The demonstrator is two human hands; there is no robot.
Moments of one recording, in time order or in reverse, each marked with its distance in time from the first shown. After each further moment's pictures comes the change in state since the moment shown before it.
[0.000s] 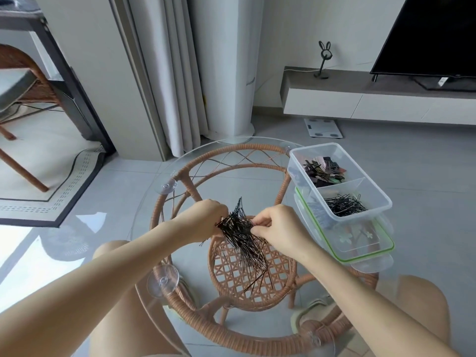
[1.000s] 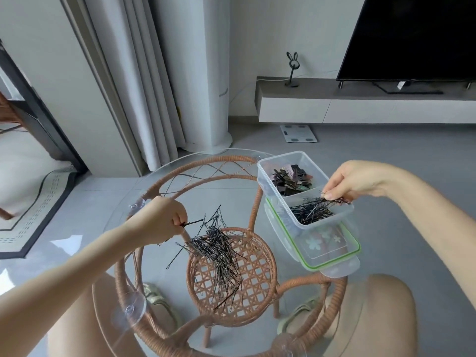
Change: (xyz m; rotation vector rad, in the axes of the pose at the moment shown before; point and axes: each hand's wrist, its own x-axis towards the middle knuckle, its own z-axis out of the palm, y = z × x) left_hand -0.002 -0.013 -0.038 -0.108 0.099 -0.080; right_hand 0.030 0.080 -0.195 0.122 -0.260 0.456
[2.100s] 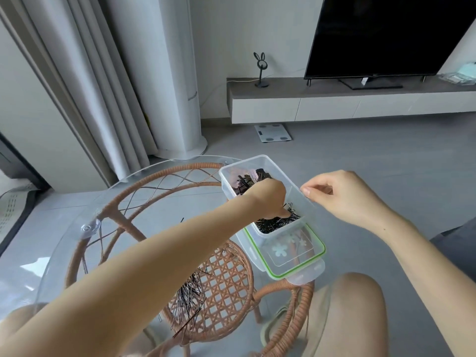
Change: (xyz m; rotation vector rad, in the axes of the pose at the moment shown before) left_hand 0.108 0.240 0.020 0.165 -0.158 0.395; right_hand -0.049 0.037 0.011 -0.227 0.543 -0.364
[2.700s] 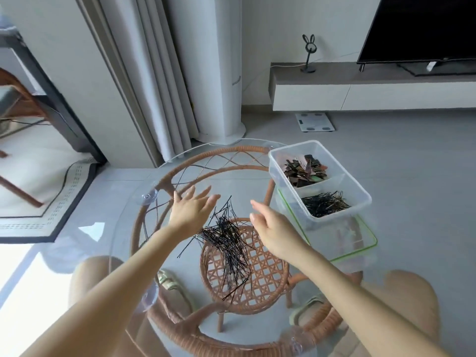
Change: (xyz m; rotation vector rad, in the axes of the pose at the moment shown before) left_hand -0.136 -0.178 0.096 -0.209 0.223 -0.489; right_hand -0.016 -0.083 0.172 0.290 -0.304 -0.068
